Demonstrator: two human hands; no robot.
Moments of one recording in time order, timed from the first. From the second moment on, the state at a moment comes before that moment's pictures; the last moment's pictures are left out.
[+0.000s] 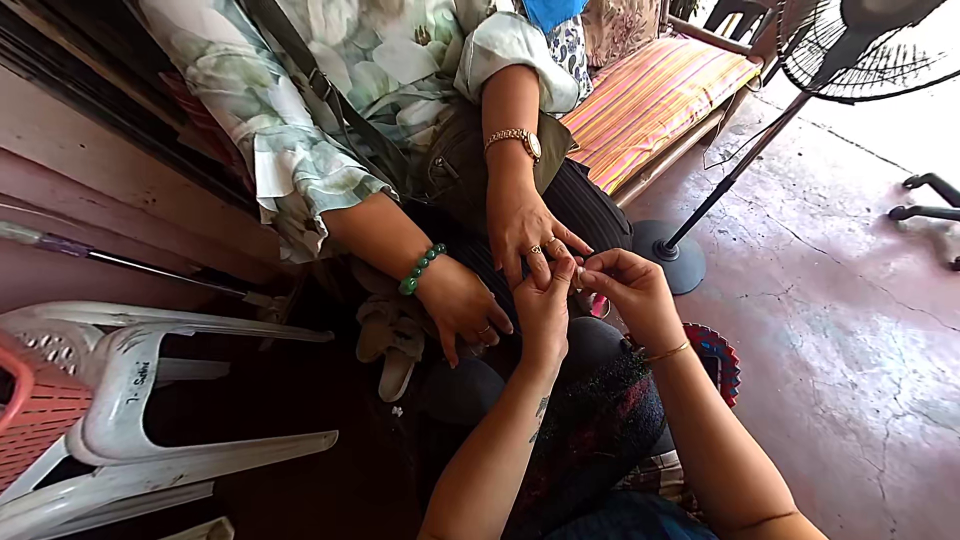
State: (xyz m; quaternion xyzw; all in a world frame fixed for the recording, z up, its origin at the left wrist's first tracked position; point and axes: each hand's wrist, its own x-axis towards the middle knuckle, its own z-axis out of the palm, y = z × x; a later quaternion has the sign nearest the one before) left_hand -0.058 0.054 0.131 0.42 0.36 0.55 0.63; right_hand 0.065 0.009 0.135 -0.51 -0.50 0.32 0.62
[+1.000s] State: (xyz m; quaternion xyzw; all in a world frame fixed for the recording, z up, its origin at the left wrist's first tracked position) left_hand -0.061 0.058 0.133 0.42 0.35 0.55 0.63; right_hand 0.049 -0.008 0.143 -0.58 -0.58 0.07 0.56
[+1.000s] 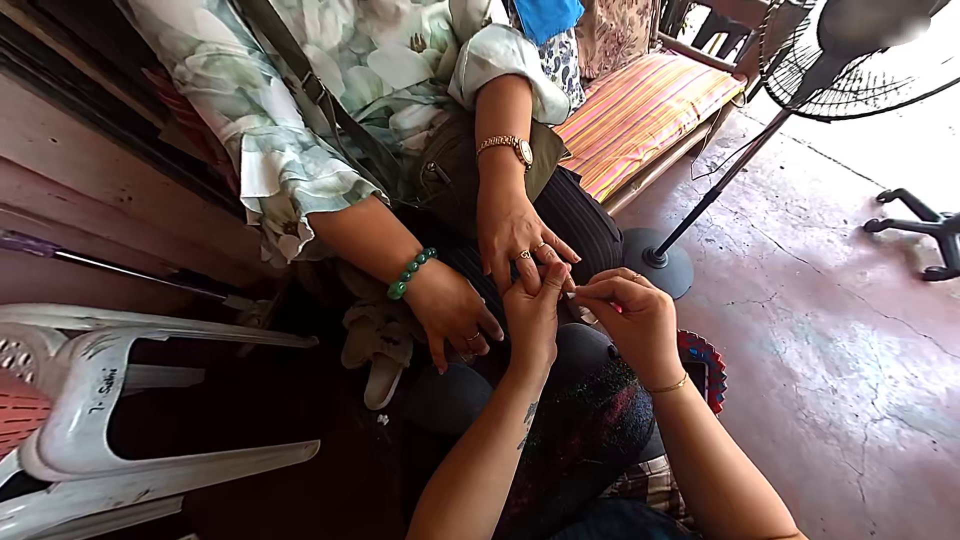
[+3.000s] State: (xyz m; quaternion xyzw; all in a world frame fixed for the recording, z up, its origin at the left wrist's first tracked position) left_hand -0.065 0.049 0.130 0.25 0.41 0.47 0.74; right_hand 0.040 -0.020 0.104 -0.60 -0.57 0.07 0.55
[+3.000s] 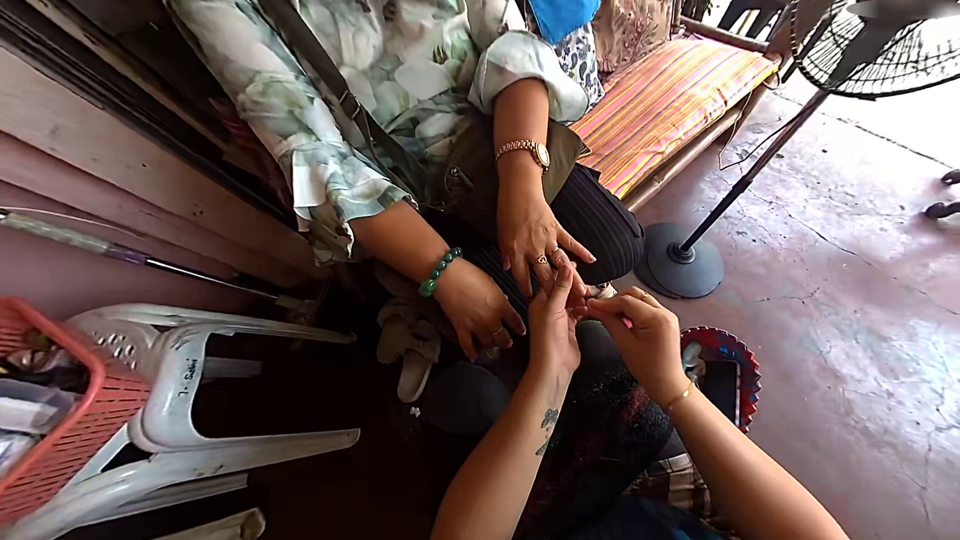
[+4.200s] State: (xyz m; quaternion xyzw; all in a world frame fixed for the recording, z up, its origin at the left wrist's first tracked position) left_hand -0.074 0.056 0.123 0.38 0.37 0.54 0.65; right_hand 0.034 -0.002 0.110 -0.54 -0.50 0.18 0.66
